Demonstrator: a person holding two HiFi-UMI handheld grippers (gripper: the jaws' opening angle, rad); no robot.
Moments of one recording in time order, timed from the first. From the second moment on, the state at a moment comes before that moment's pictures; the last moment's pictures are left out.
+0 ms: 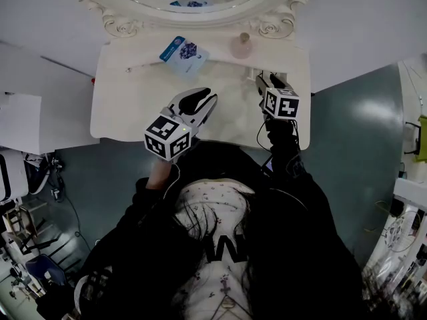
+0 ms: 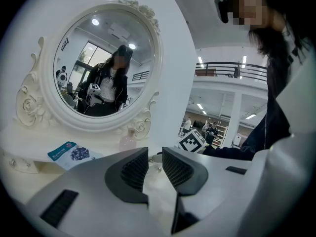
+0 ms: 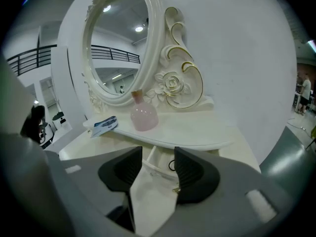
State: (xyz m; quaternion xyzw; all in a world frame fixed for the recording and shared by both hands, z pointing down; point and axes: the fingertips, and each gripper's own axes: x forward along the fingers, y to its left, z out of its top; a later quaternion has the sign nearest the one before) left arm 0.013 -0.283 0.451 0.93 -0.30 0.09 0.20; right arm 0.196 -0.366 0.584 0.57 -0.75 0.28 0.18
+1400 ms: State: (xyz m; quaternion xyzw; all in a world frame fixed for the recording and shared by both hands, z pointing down) left arm -0.034 -0.197 0.449 0.96 -0.21 0.07 0.20; right arm 0.049 -0.198 0.473 0.55 -0.80 0.21 0.06
